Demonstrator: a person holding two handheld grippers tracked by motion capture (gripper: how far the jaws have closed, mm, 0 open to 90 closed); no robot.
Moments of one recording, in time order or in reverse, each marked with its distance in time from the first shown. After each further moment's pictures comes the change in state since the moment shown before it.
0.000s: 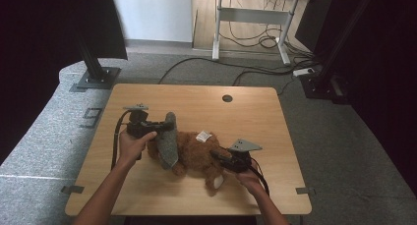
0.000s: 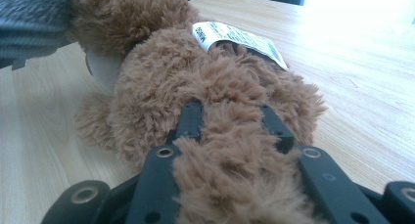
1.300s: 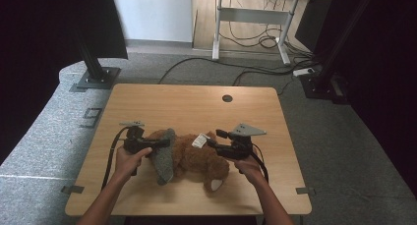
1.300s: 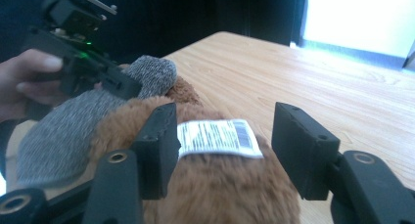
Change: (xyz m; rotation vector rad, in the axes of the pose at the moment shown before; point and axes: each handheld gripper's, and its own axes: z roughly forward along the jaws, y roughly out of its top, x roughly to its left) left arm 0.012 -0.054 0.002 0.052 -0.088 -0.062; right arm 0.007 0.067 -0.008 -0.048 0.024 0.042
